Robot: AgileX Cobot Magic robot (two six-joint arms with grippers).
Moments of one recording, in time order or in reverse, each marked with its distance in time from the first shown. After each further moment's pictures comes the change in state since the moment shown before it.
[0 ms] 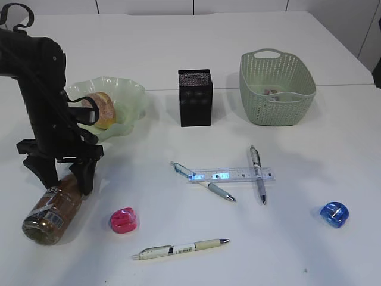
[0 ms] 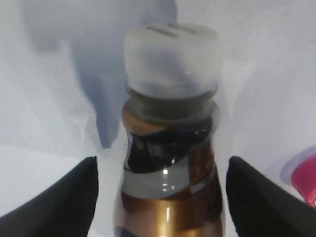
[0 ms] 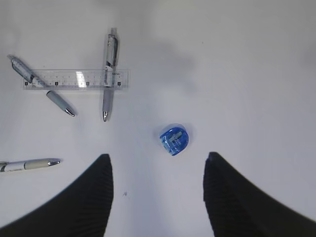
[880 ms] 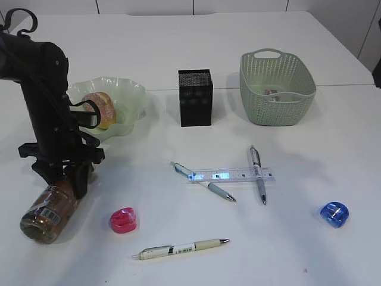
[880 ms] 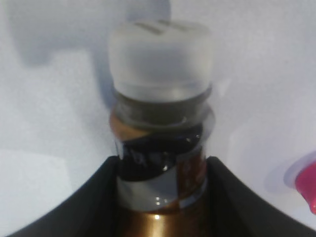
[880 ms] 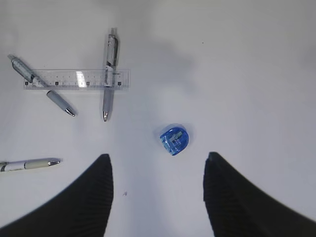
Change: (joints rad) left arm 0.000 0.020 0.000 0.005 -0.002 0.000; right arm 0.000 0.000 0.000 0.000 0.000 0.000
